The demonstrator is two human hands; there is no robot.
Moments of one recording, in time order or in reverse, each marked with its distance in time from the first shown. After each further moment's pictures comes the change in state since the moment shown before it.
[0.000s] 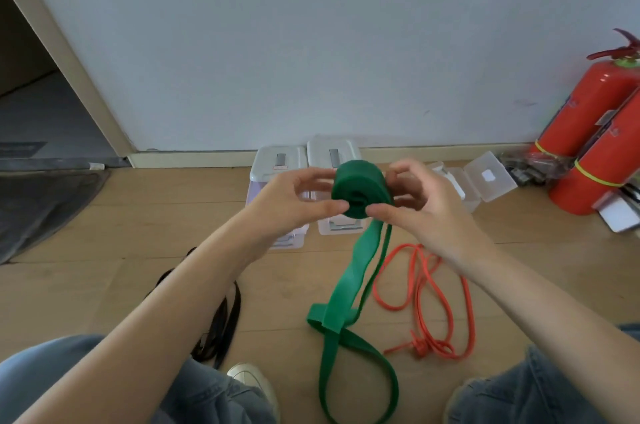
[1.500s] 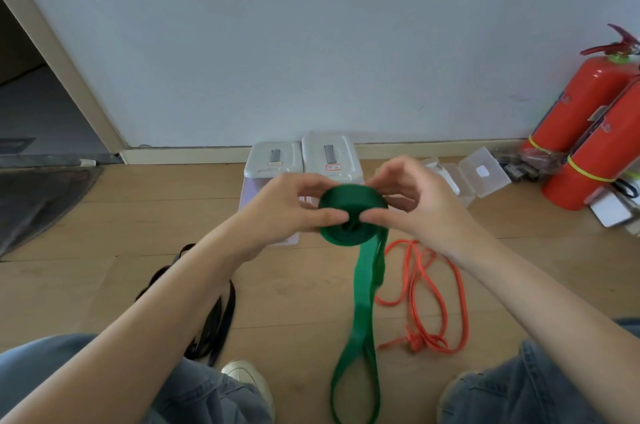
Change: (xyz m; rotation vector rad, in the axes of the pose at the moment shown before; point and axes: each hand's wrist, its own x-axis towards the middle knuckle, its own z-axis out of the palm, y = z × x) left_hand -0.002 -0.002 0.004 0.154 -0.072 0.069; right_hand 0.000 0.005 -0.005 0.000 -0.058 0.044
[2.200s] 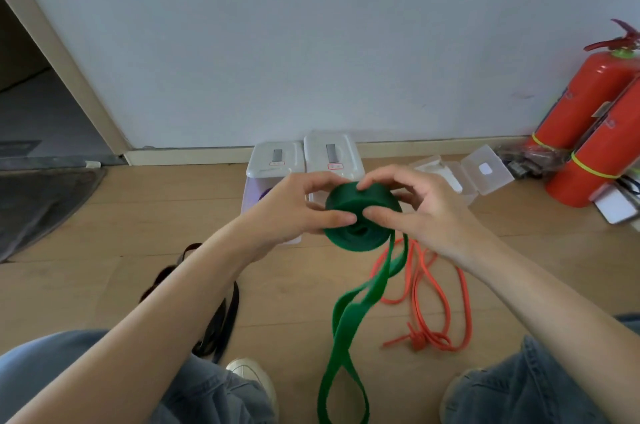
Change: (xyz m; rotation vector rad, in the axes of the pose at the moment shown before) left_hand -0.001 0.004 0.006 -0.159 -0.096 -0.039; right_hand -0.004 -0.007 0.000 -0.030 -0.075 -0.108
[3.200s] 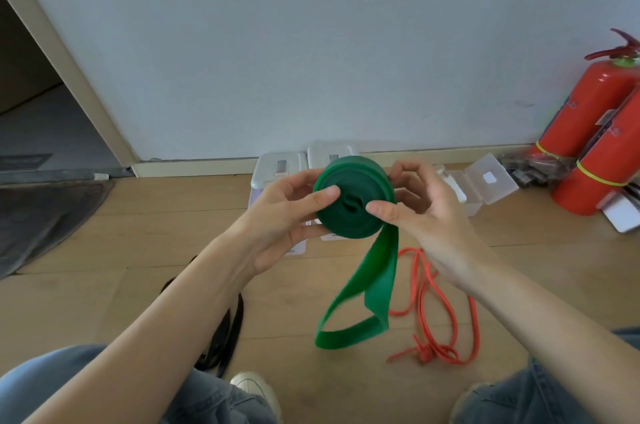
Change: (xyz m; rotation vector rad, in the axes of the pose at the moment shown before) left_hand 0.001 -0.003 -0.008 -0.477 0.102 -0.040; right_hand 0.002 0.007 0.006 0.357 0.197 0.055
